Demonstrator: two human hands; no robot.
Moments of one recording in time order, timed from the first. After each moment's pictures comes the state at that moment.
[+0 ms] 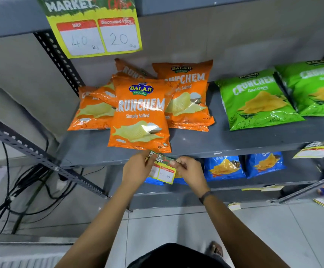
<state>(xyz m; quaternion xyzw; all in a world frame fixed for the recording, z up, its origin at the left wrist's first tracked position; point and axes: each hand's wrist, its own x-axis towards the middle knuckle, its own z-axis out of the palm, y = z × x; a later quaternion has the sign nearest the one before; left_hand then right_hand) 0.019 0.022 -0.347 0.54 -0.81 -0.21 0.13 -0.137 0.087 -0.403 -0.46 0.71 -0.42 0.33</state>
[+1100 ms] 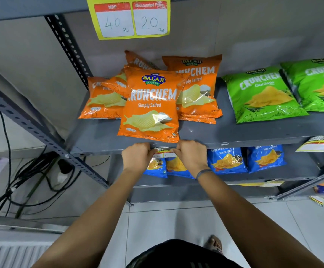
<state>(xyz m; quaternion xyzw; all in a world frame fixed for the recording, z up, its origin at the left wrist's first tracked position) 0.046 0.007 -0.359 0.55 -0.83 0.00 0.06 -0.115 0.068 -0.363 -0.61 0.78 -0.16 0.03</state>
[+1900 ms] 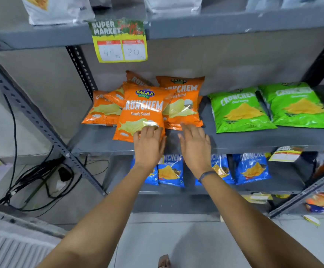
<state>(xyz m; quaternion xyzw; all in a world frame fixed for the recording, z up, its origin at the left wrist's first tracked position) -0.022 0.069 -0.301 0.47 -0.83 0.13 0.26 -0.158 0.126 -0.305 -0.58 0.73 -0.32 -0.18</state>
